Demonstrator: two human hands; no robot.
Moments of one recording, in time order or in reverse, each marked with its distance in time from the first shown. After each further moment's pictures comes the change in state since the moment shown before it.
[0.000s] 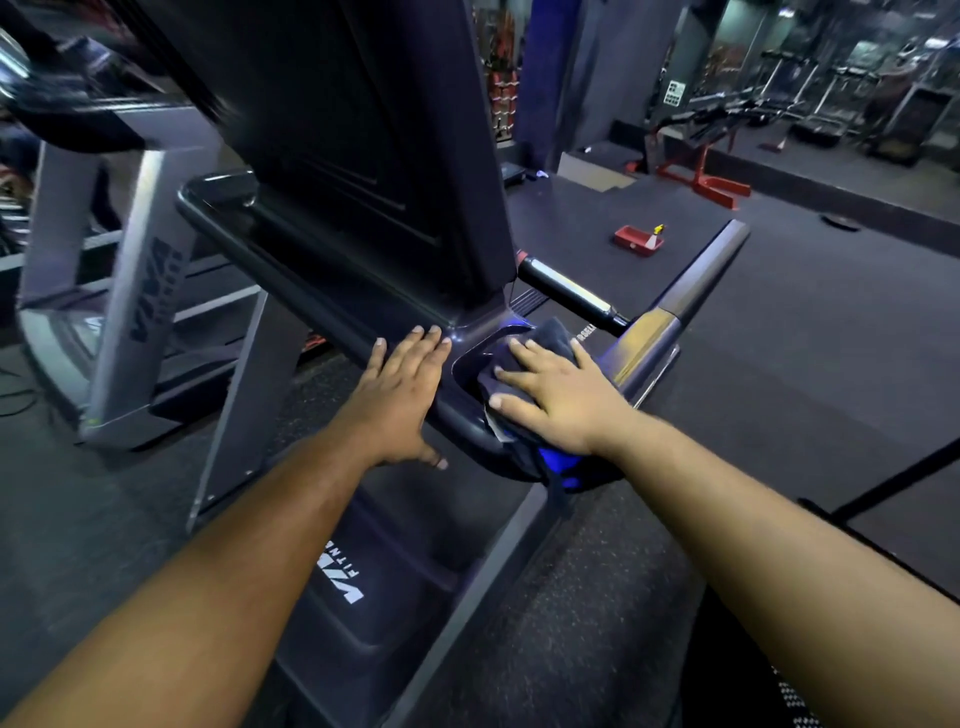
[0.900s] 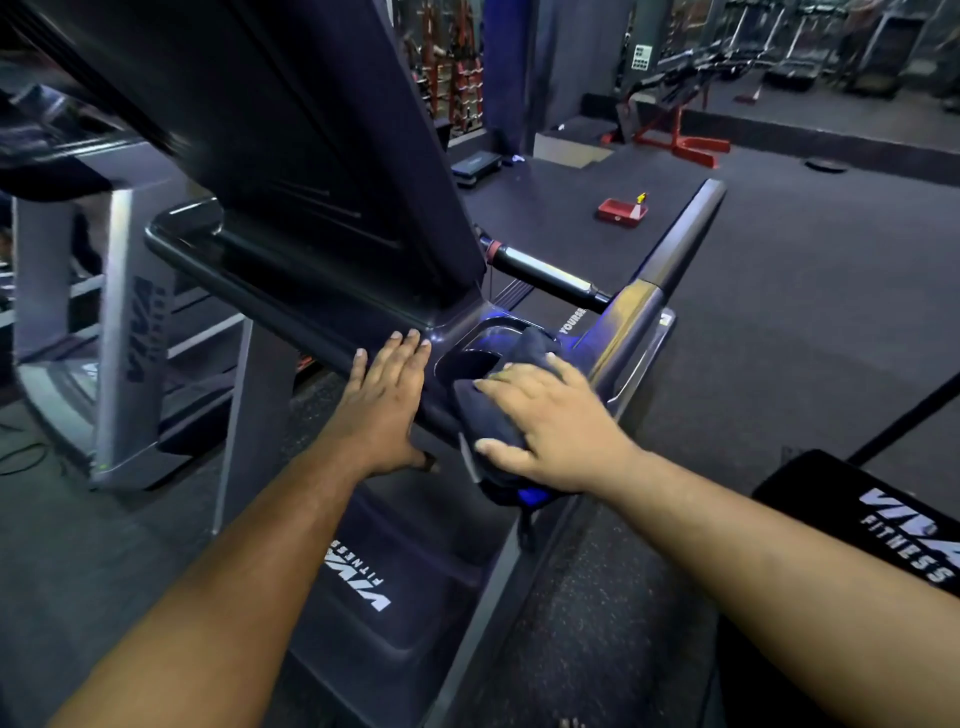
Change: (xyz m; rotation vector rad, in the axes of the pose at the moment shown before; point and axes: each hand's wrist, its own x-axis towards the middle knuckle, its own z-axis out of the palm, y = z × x) left_hand 0.002 -0.004 0.008 0.008 -0.006 -0.004; right_hand -0.032 -0.008 0.038 -0.076 0.359 -0.093
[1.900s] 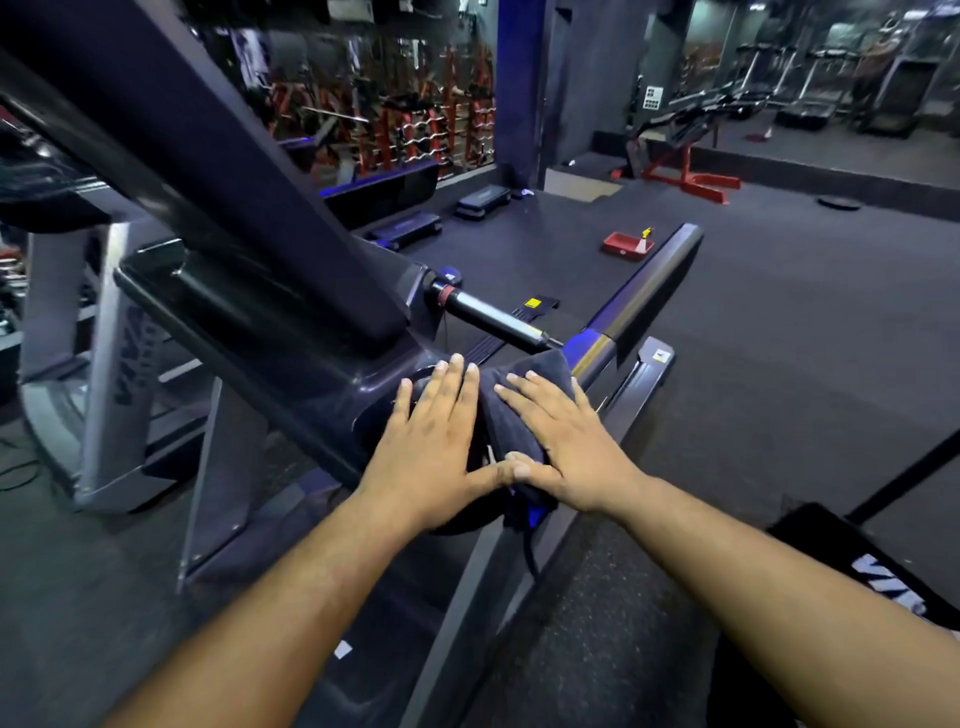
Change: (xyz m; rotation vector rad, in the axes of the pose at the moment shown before) left_hand 0.042 0.137 -0.025 -0.039 0.081 0.006; right_hand -0.021 0.122 0.013 0.276 0.006 0.016
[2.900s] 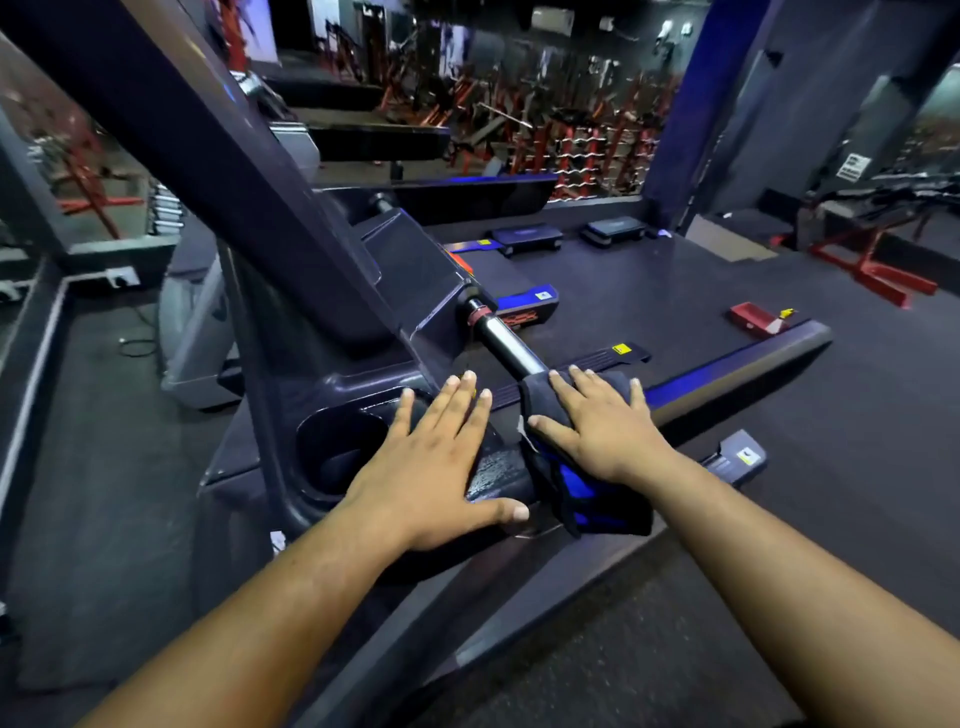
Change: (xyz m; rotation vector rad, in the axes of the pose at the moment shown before) left_hand 0.067 0.048 0.020 0.011 -0.077 -0.295; right_hand 0.115 0.118 -0.036 -0.181 -0.383 0.082
